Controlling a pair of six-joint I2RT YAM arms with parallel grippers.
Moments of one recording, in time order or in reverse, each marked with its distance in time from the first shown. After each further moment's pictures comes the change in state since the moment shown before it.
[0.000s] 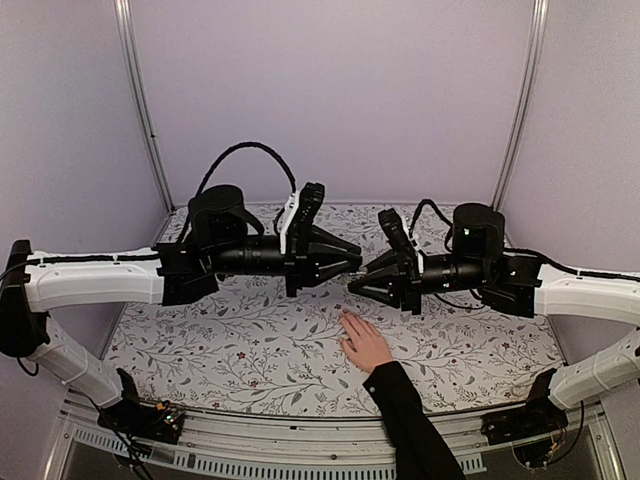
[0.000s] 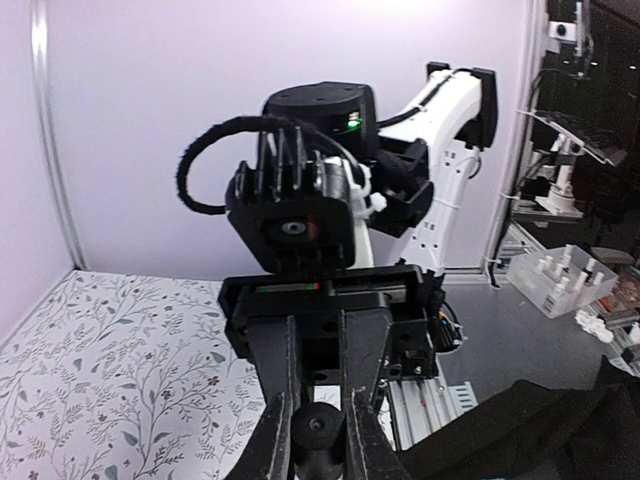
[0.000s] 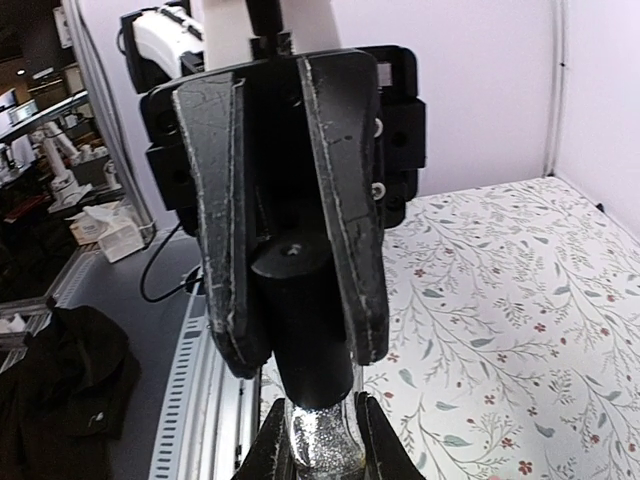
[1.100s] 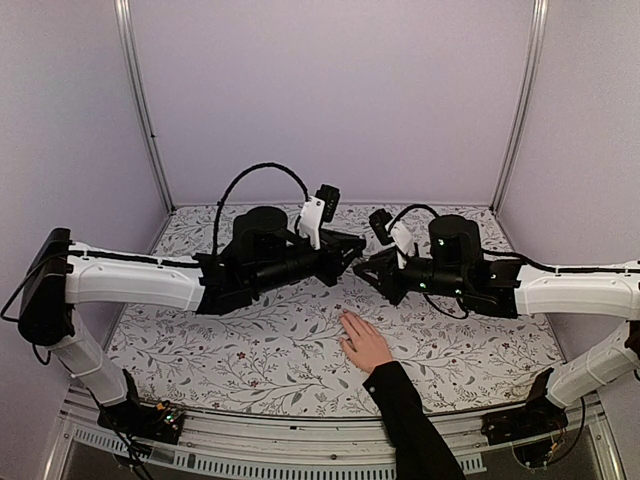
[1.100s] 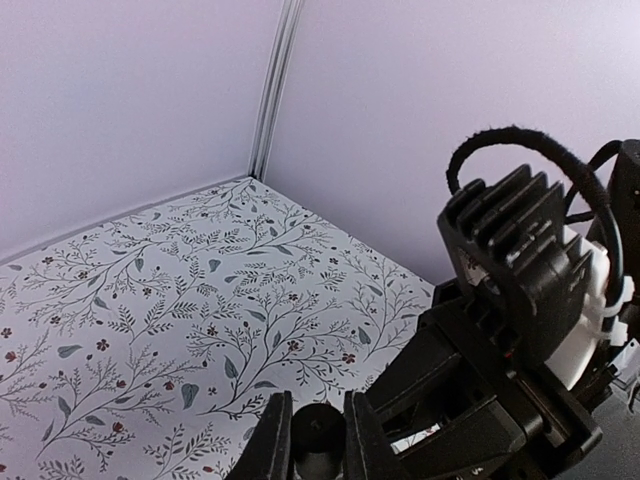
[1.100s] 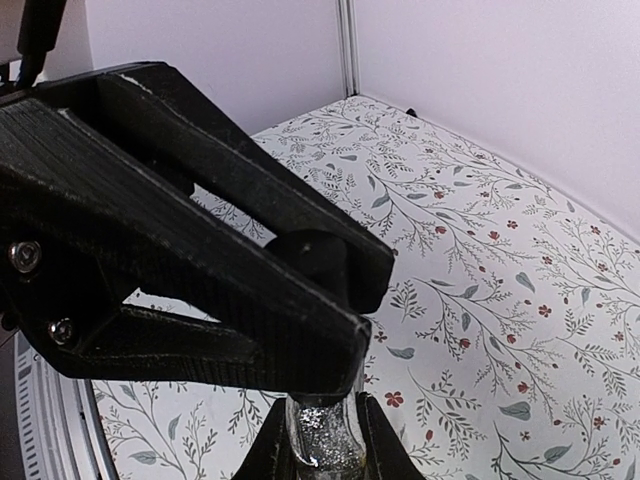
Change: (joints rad) left arm -0.048 0.191 0.040 0.045 -0.649 -0.248; right arm 0.005 0.104 0.000 -0.040 0.562 0.031
